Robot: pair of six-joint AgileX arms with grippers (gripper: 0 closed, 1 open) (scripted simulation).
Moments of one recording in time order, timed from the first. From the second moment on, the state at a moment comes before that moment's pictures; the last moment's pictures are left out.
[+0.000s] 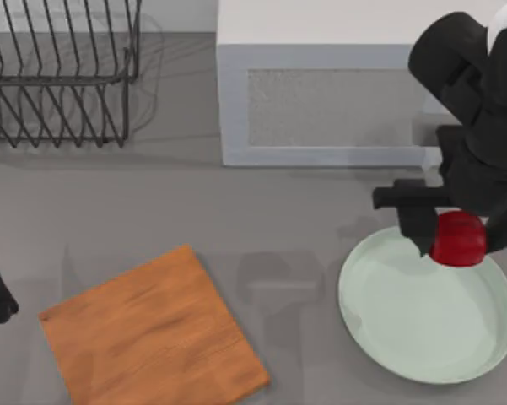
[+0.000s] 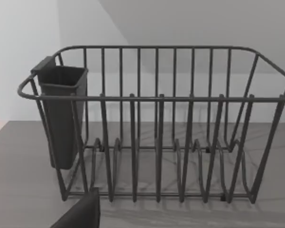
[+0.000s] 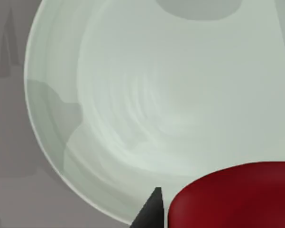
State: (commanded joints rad) left arm 0.00 0.00 0.00 0.00 0.00 0.00; right arm 0.48 1.73 1.36 -1.20 0.00 0.49
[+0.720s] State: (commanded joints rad) left arm 0.00 0.00 0.00 0.00 0.00 0.00; right arm 0.48 1.73 1.36 -1.20 0.00 0.49
